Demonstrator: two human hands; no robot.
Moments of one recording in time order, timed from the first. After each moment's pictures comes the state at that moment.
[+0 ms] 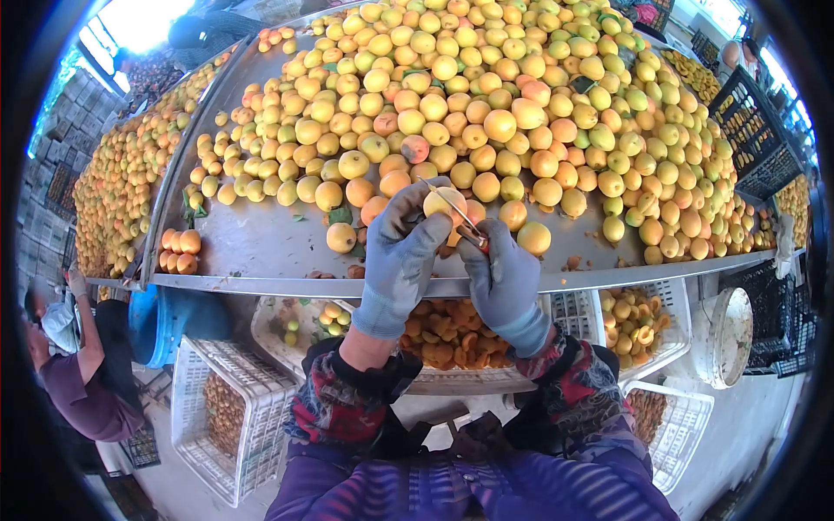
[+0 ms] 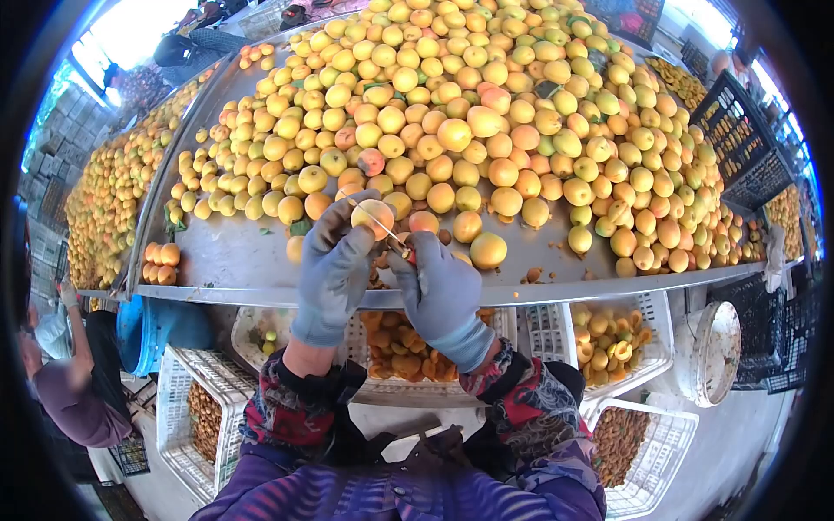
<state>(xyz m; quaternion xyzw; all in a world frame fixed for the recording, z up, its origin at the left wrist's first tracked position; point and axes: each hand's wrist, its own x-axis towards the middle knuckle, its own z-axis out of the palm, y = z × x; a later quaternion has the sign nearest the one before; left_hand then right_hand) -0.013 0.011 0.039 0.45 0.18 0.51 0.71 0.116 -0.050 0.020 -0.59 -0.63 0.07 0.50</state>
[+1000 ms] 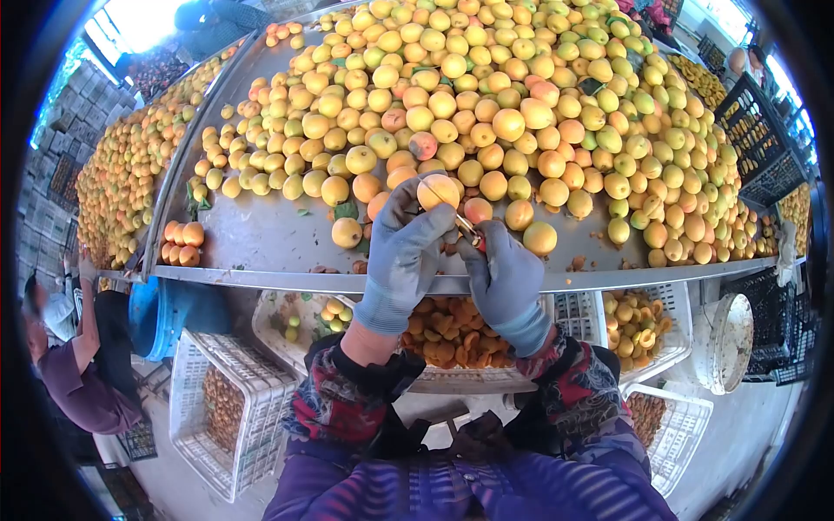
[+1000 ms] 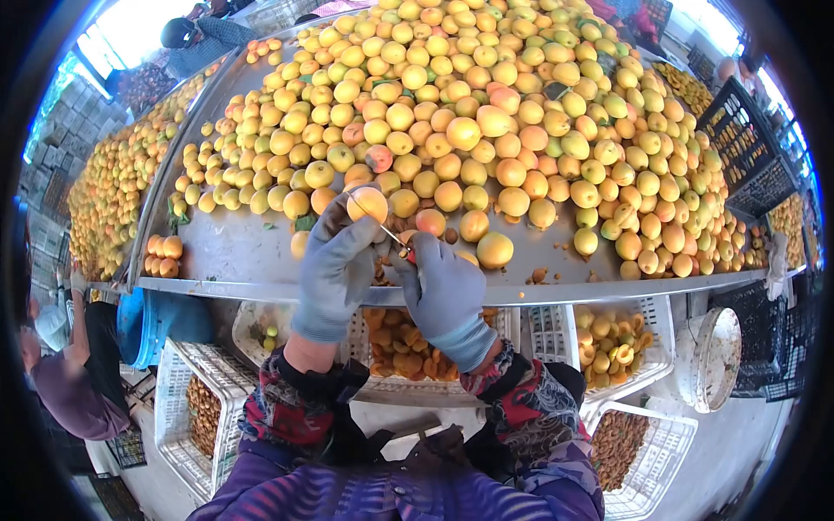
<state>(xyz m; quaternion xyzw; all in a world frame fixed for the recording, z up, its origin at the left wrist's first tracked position) -0.011 0.011 0.041 0.38 0.23 0.53 0.72 0.112 -0.050 0.014 -0.63 -0.65 0.04 0.43</state>
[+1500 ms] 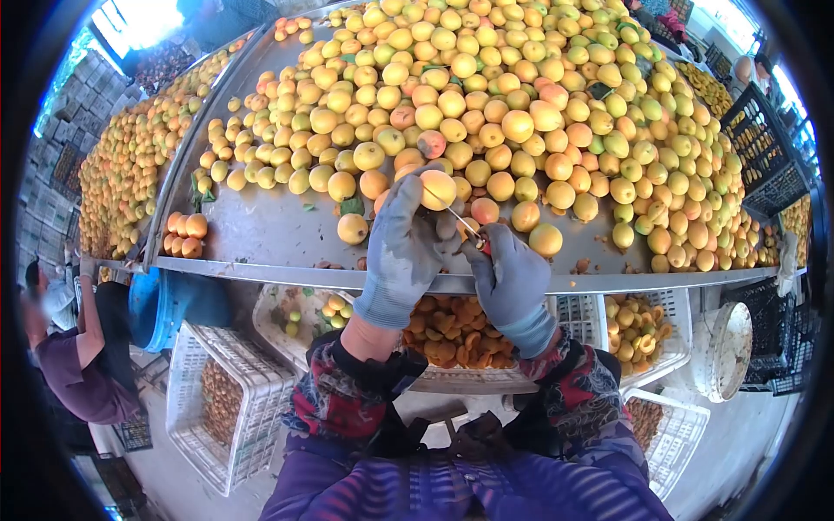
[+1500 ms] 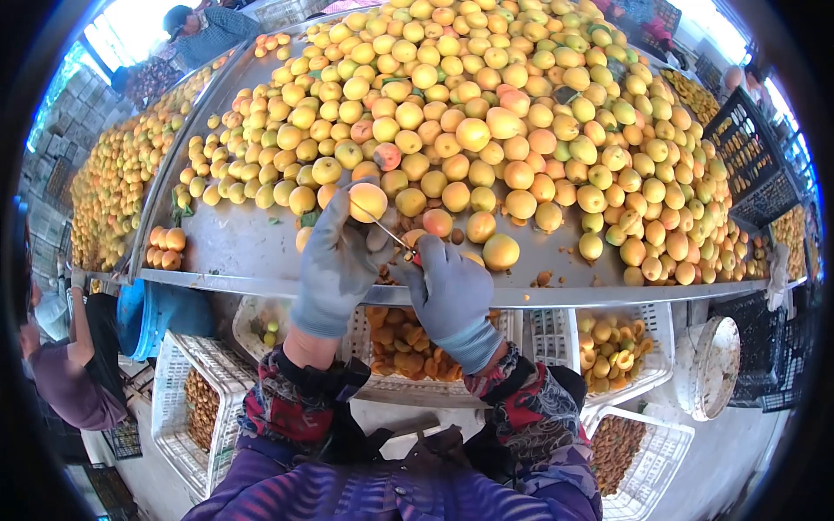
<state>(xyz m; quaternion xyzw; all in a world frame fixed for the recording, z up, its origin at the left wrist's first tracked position) -0.027 0.023 0.035 0.29 0.13 0.48 0.82 0.115 -0.050 0.010 -0.62 -0.67 0.02 0.40</state>
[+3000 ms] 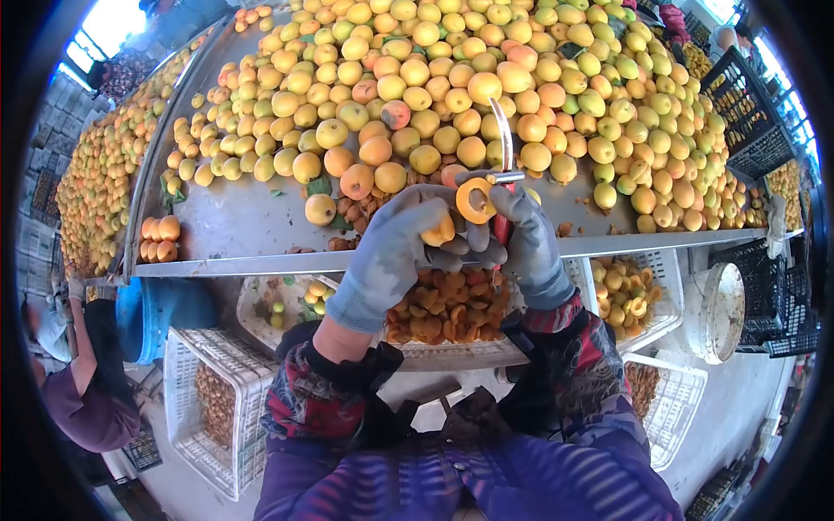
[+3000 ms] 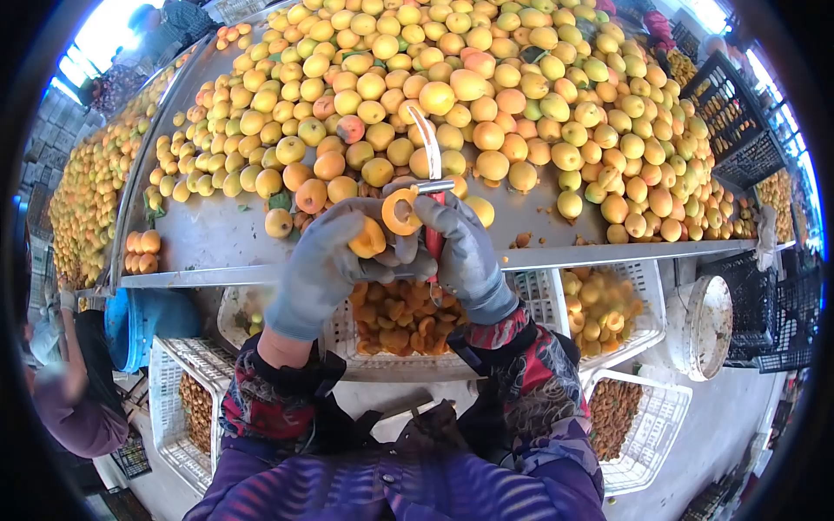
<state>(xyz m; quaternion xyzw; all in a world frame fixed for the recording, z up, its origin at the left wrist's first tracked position) -0.020 -0.010 0.050 0.40 0.28 0.32 0.81 0.154 -0.052 0.023 -0.29 -0.31 0.67 0.61</state>
